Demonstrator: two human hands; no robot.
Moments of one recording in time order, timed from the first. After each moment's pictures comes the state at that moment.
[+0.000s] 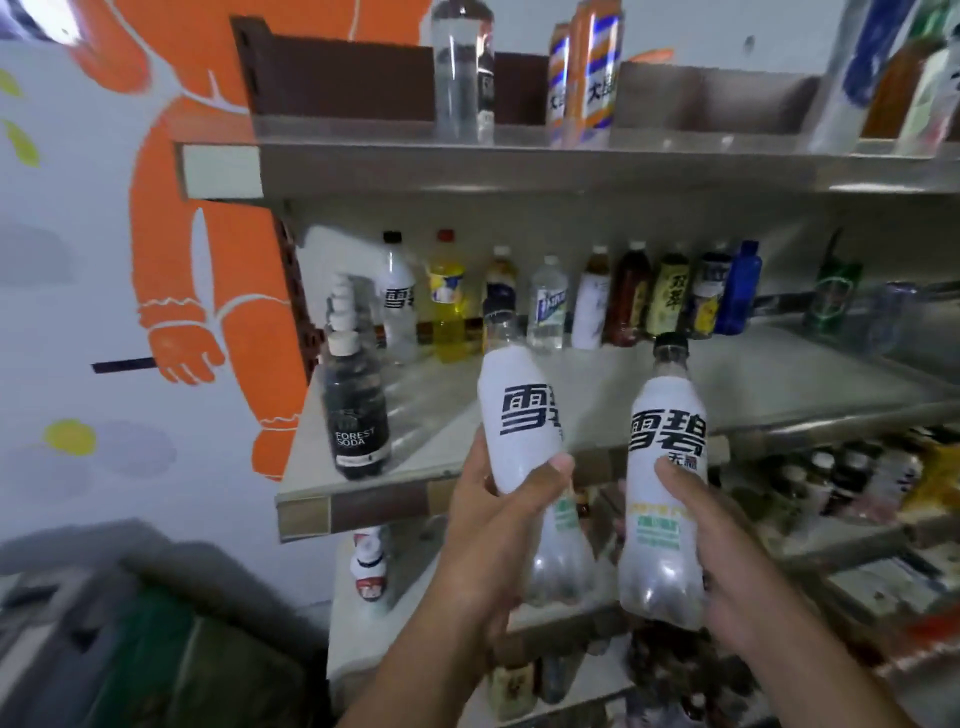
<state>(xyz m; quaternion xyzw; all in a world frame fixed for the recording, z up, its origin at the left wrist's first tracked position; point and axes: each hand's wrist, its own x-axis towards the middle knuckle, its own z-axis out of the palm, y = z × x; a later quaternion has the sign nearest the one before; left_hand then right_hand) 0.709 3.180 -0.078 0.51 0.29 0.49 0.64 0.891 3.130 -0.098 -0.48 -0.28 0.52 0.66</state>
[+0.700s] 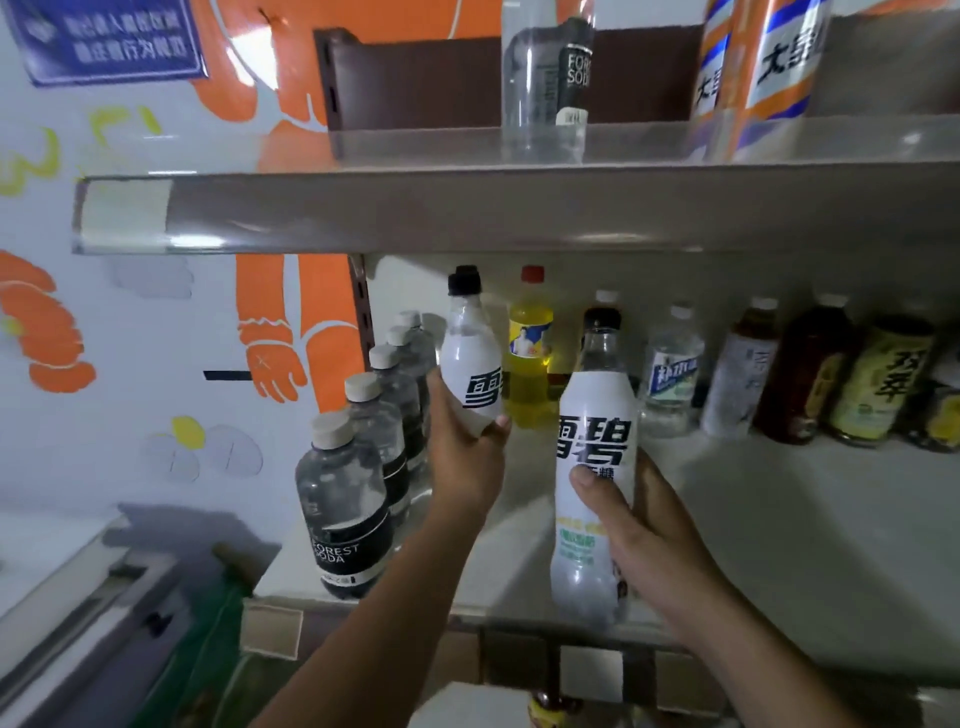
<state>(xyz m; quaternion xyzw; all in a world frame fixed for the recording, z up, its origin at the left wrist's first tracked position) 0.744 3.430 -0.060 0.50 0.44 0.69 0.29 0.902 3.366 -0.073 -0.42 -0.56 0.46 0.54</state>
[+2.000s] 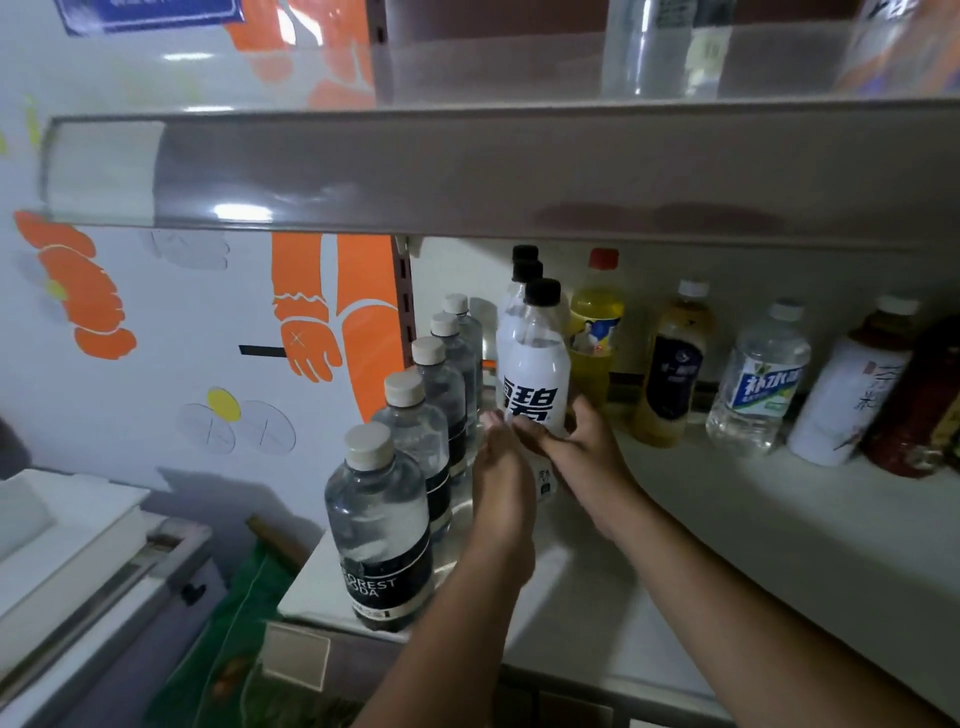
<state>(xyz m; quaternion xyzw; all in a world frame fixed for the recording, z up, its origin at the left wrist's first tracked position) 0.733 3.467 -0.083 0.34 0.49 0.65 0.47 0.814 3.512 -0.081 -0.41 -0.60 0.46 0.51</state>
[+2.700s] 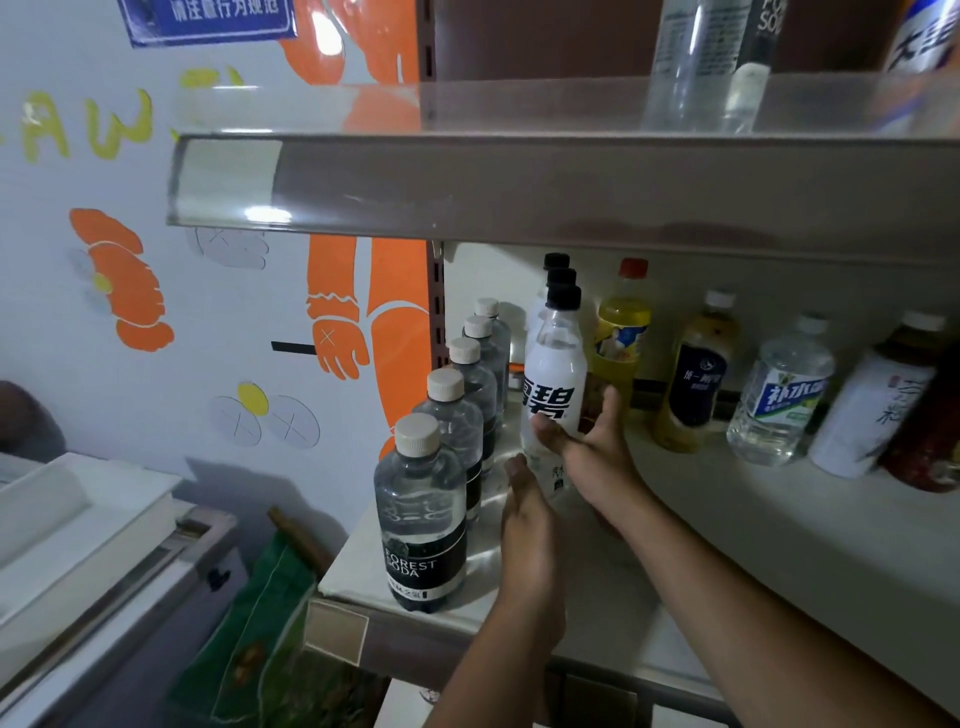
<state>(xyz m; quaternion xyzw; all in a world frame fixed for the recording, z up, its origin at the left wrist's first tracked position) 0.734 3.418 -0.092 0.27 0.57 0.59 0.50 0.793 3.520 -0.090 -0.42 -0.60 0.44 0.52</state>
